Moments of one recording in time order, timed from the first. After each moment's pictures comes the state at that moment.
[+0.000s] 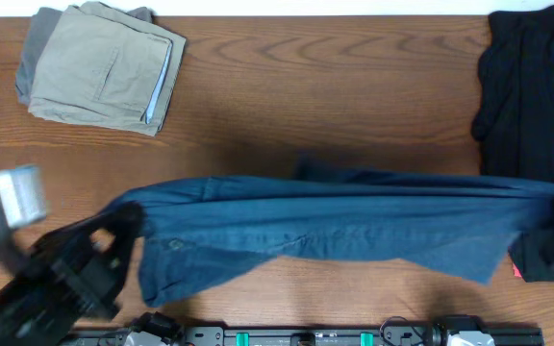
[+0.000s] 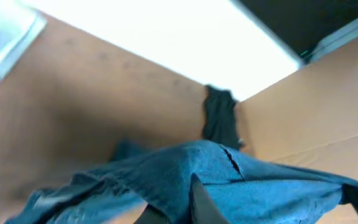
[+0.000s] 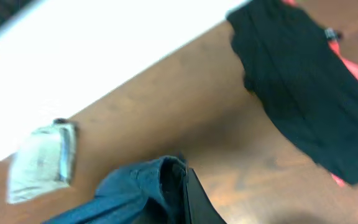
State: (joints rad) left arm -0.34 1.04 2.24 -1.60 0.15 -0.72; right arm 0.02 1.05 2.19 -1.69 0.06 0.58
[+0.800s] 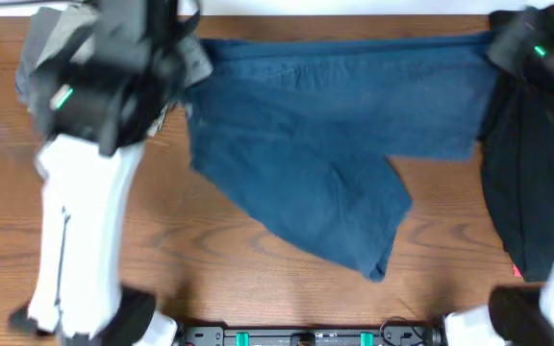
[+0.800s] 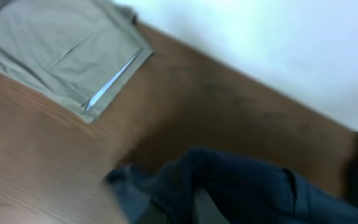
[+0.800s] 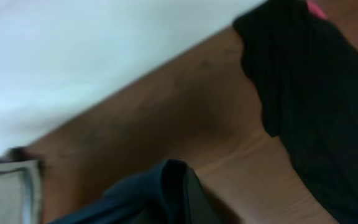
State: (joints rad) left arm -0.32 1.71 2.32 -1.44 -0.27 -0.69; right arm 0.04 1.67 2.31 -1.40 0.13 0.57
